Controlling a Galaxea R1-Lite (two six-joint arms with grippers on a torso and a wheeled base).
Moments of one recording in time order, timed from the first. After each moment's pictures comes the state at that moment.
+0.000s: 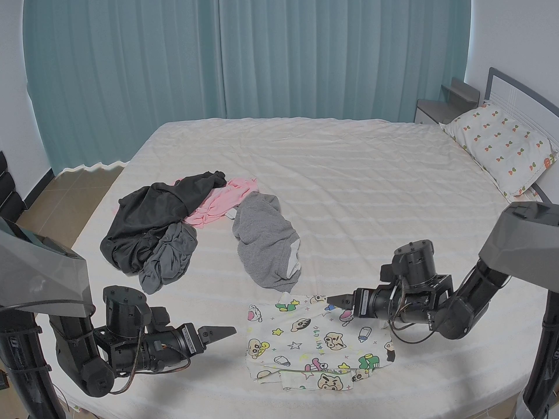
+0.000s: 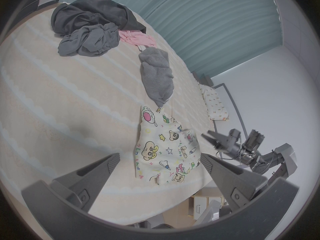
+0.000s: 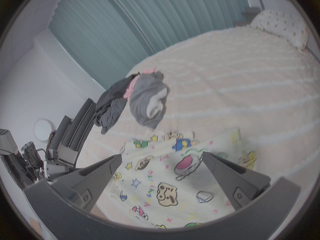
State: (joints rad) left arm -0.37 2.14 -0.14 -1.41 -0.36 -0.83; right arm 0.51 2.21 -0.71 -0.79 0.15 0.52
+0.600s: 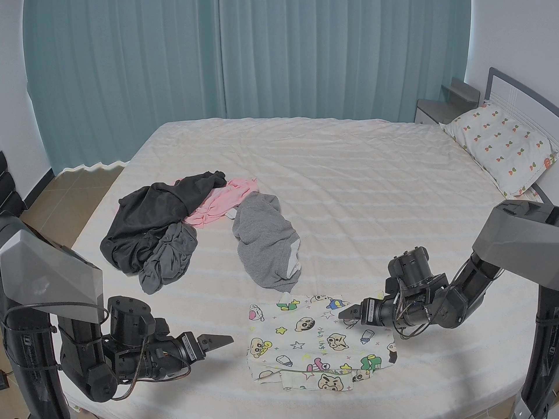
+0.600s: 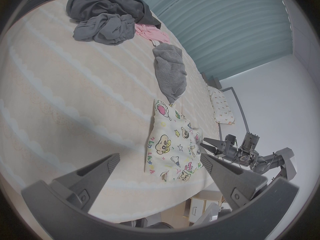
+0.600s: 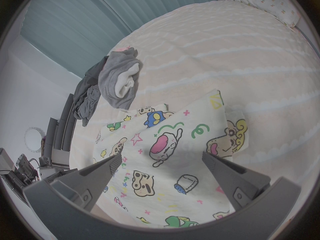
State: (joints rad) left arm -0.37 2.20 -0.11 -1.44 -0.33 -0.89; right arm 0.43 2.22 -0.76 -0.57 0.14 0.57
